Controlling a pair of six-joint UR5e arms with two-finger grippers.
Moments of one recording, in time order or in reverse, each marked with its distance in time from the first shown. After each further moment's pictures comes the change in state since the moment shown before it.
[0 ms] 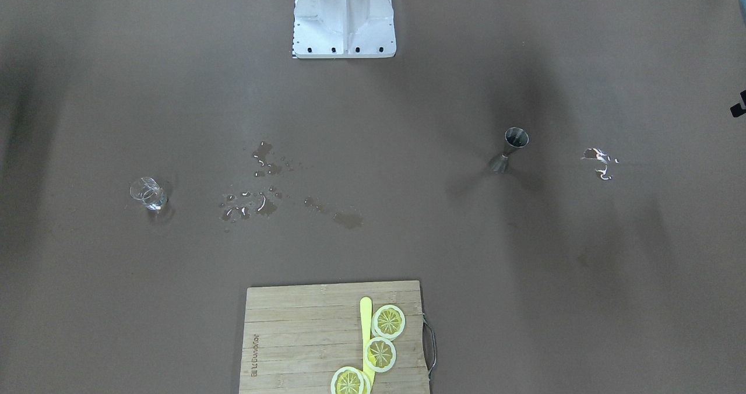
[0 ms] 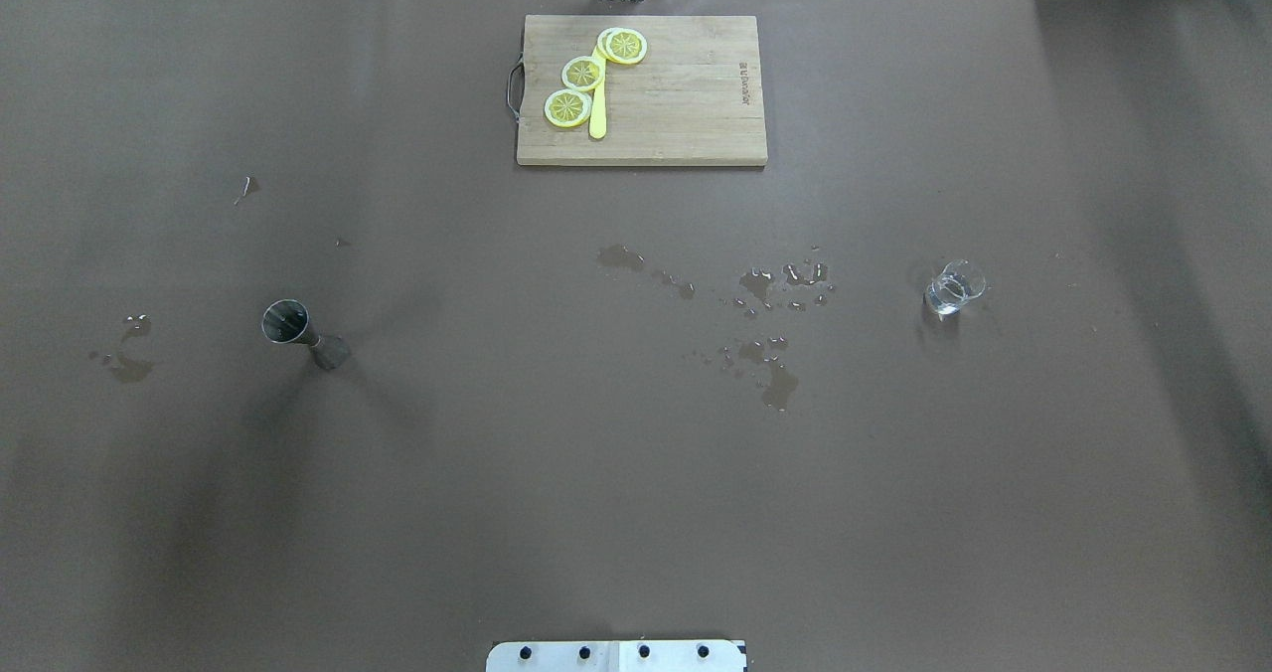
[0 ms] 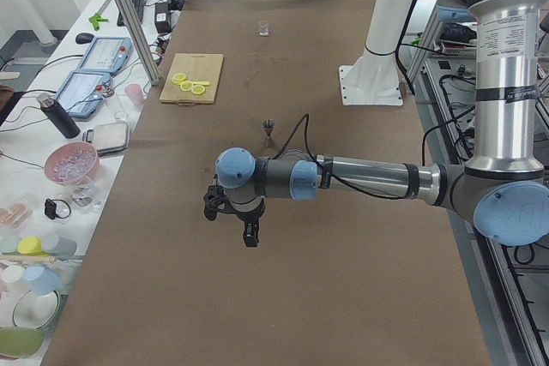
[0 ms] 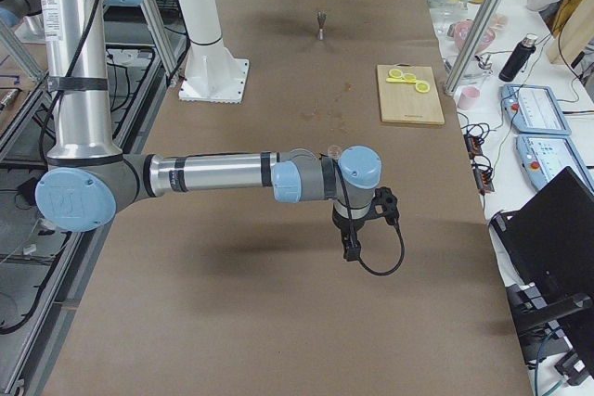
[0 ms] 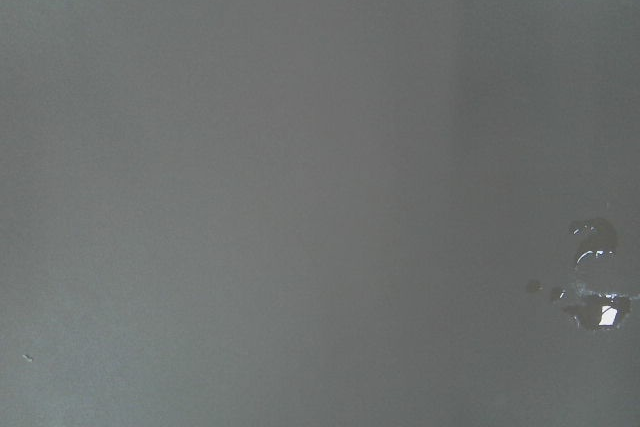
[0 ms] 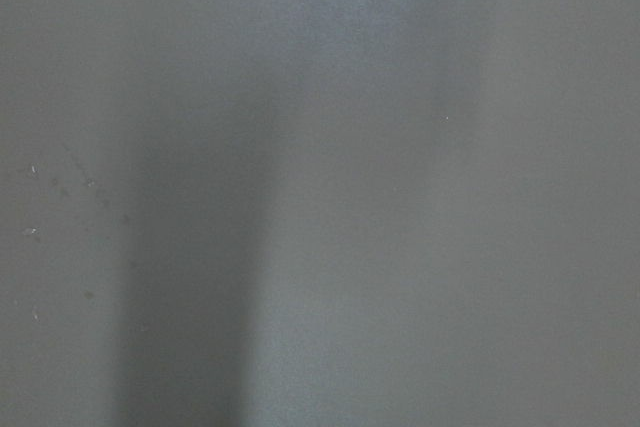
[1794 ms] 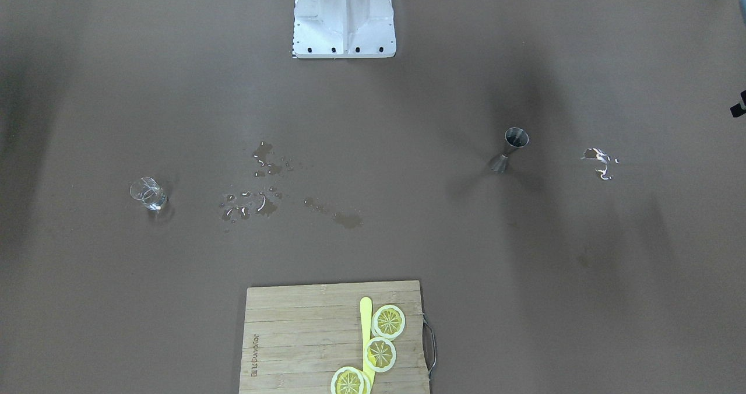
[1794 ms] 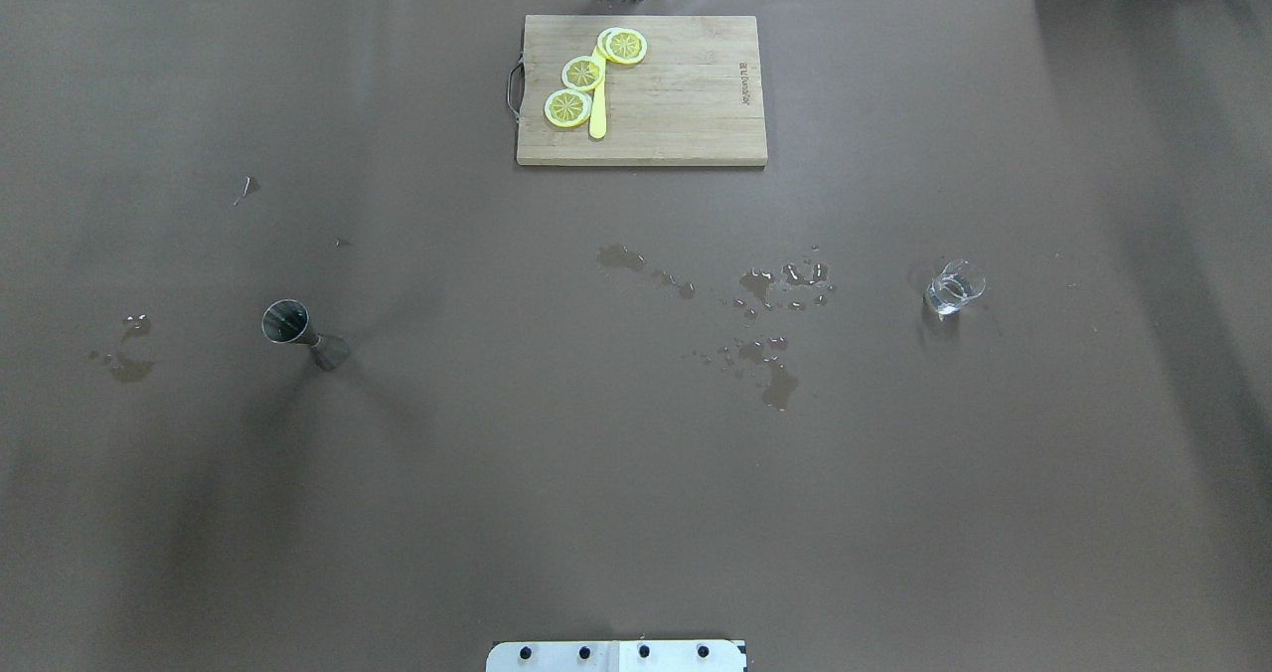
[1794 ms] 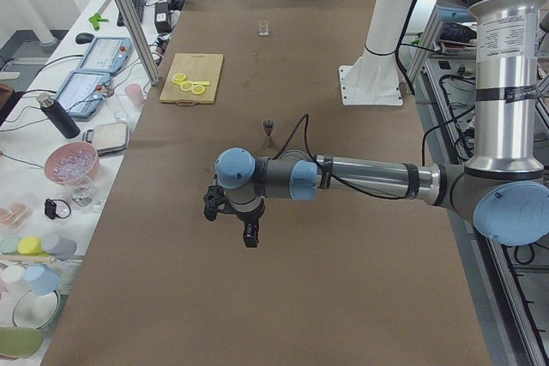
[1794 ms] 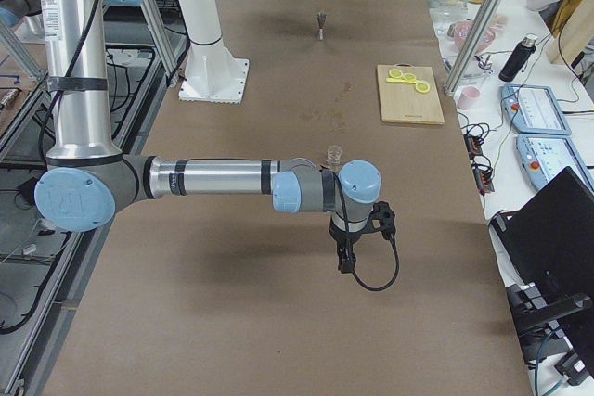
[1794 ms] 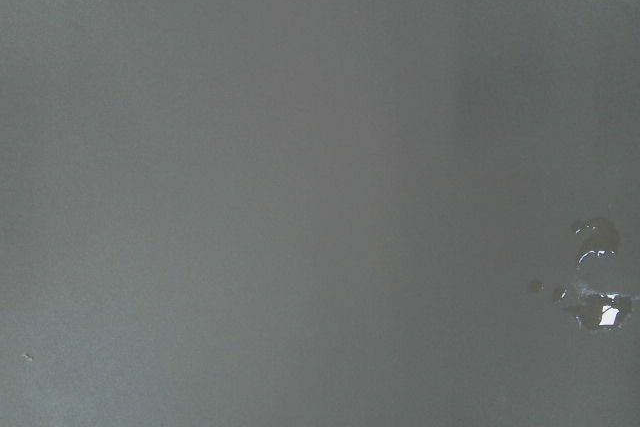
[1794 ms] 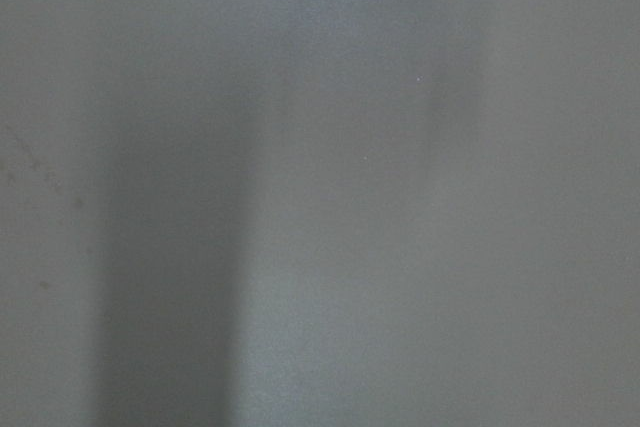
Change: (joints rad) left arm 0.000 0.000 0.001 0.000 0.001 0.000; right arm 0.002 -0.003 -0.055 -0.002 -0.012 0.008
